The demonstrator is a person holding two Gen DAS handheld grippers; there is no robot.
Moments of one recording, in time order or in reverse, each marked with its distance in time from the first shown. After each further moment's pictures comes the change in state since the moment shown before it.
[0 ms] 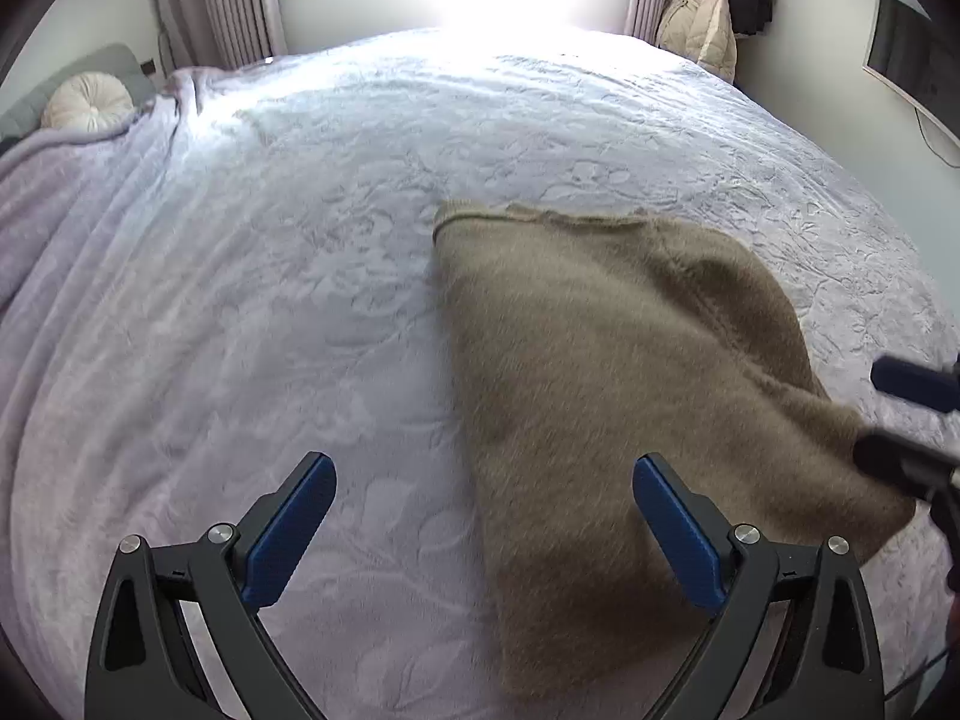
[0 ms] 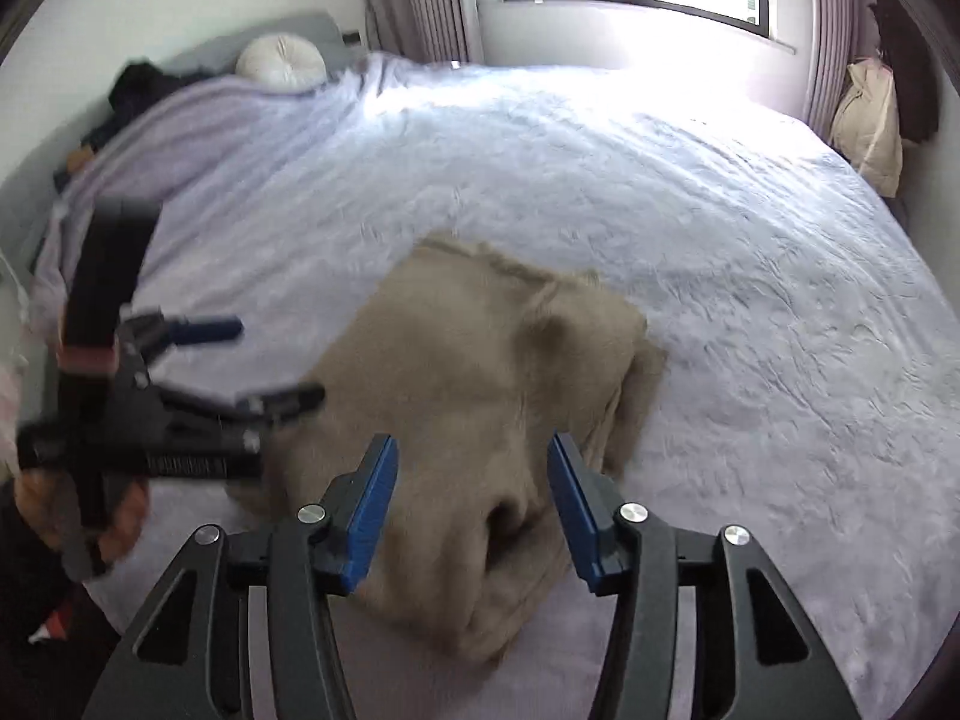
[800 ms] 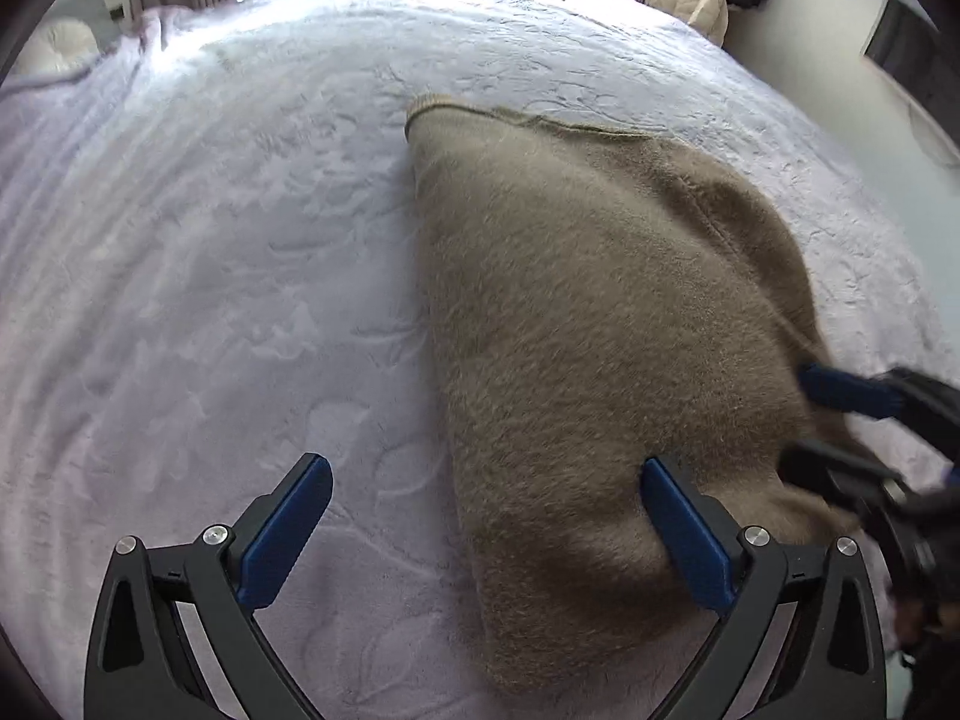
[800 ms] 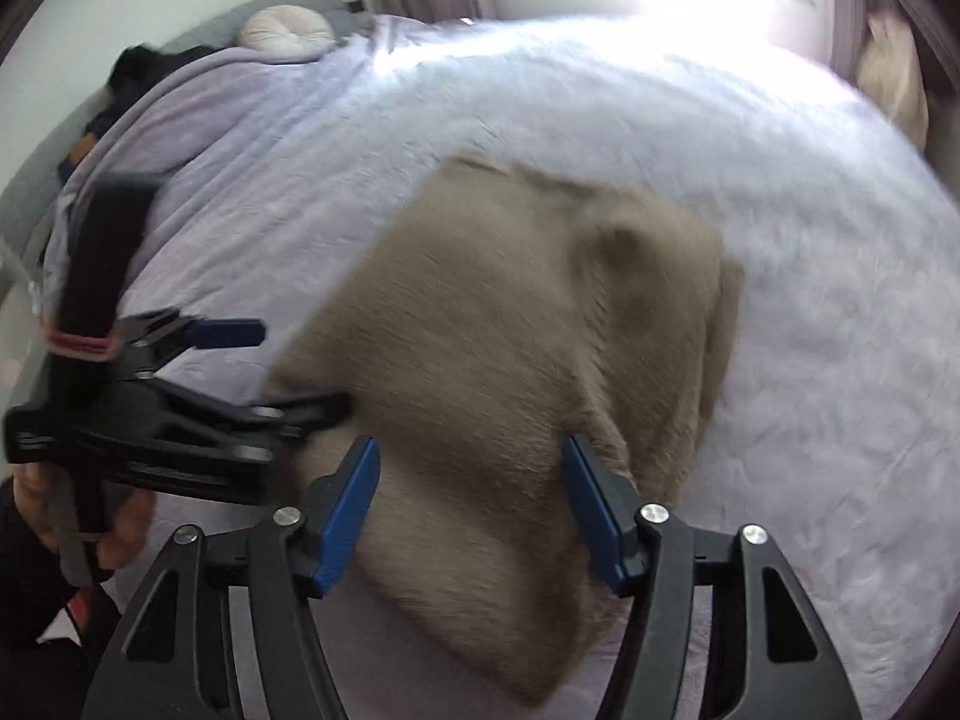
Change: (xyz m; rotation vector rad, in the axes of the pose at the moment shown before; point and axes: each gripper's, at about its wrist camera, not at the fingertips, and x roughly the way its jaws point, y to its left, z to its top) left arm 0.037 0.014 -0.025 -0.036 0.121 -0.123; right arm 0.059 -0.004 -0.024 0.078 0.083 0.139
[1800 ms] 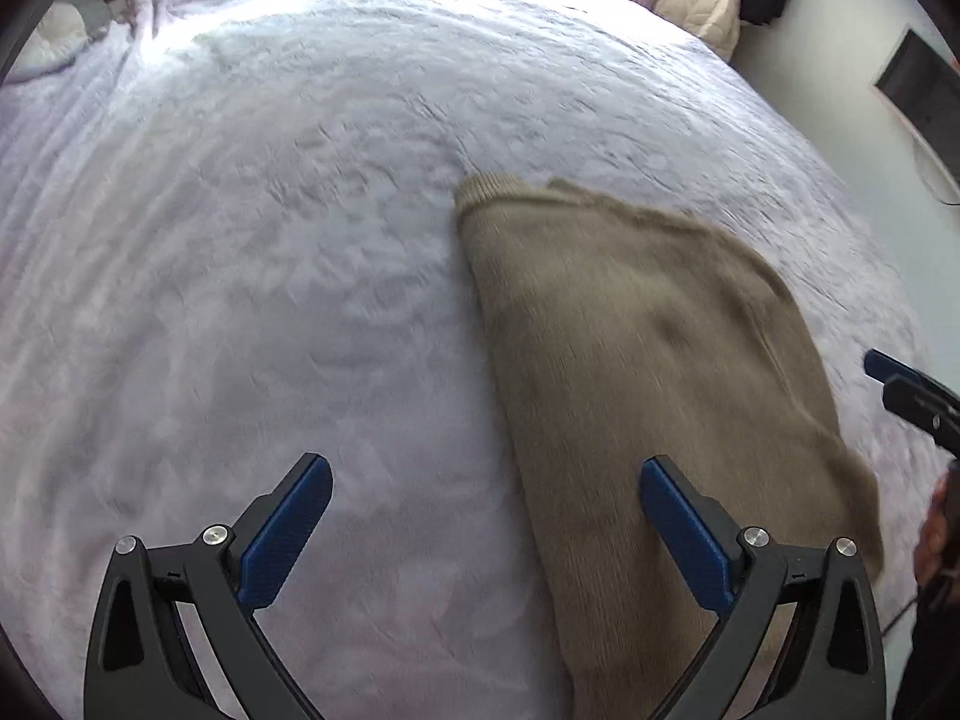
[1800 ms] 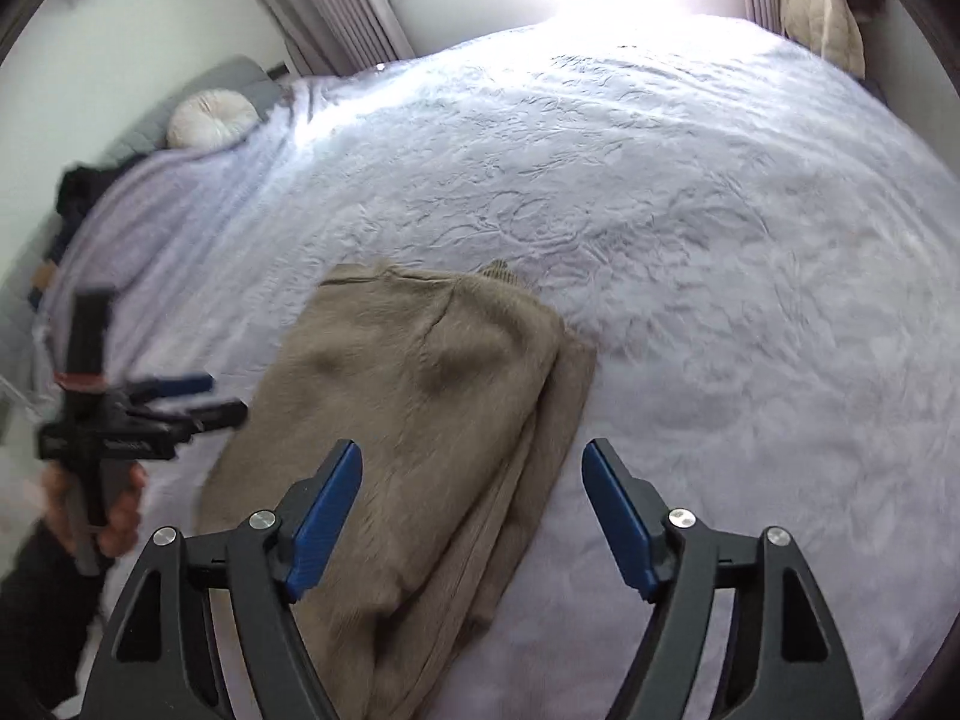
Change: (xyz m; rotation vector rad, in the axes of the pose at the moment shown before) left arm 0.005 0.045 0.062 -0.016 0.029 -0.069; right arm -0.054 -0.101 0.034 0.201 -0.088 0.024
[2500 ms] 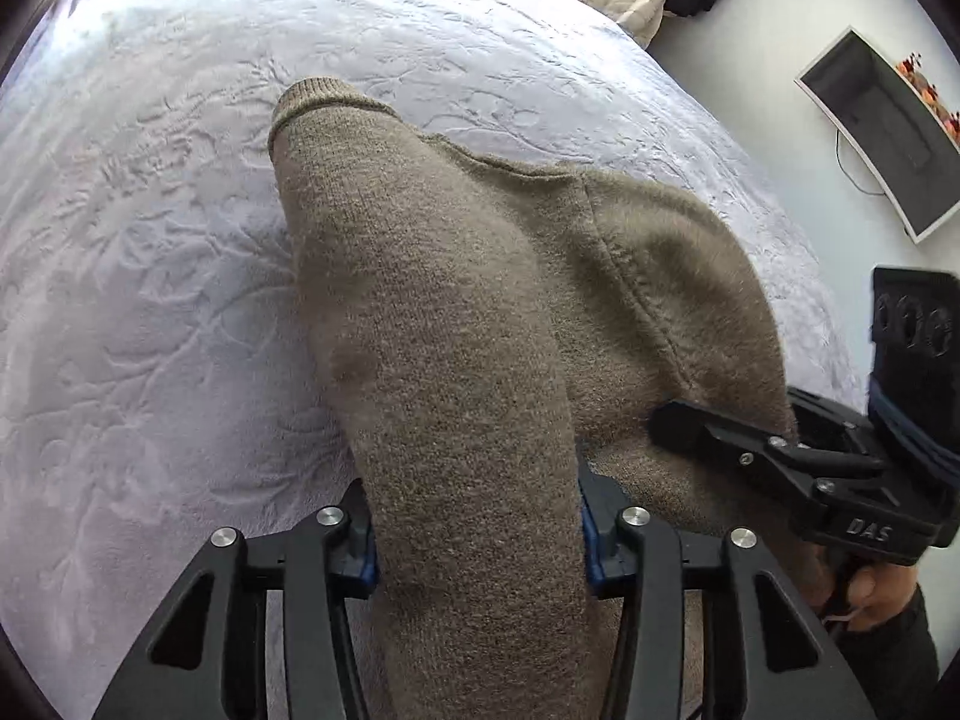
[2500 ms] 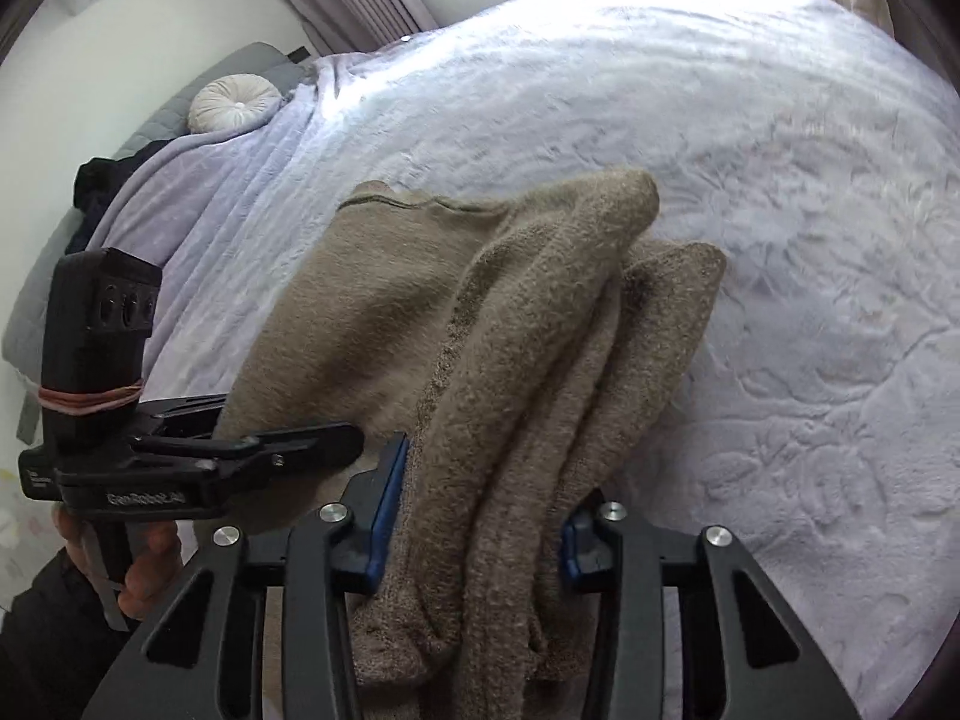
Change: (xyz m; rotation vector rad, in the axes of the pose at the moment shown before) left arm 0.027 -0.057 -0.003 0.036 0.028 -0.210; right arm 0.072 0.041 -0.007 -0.010 0.056 0.066
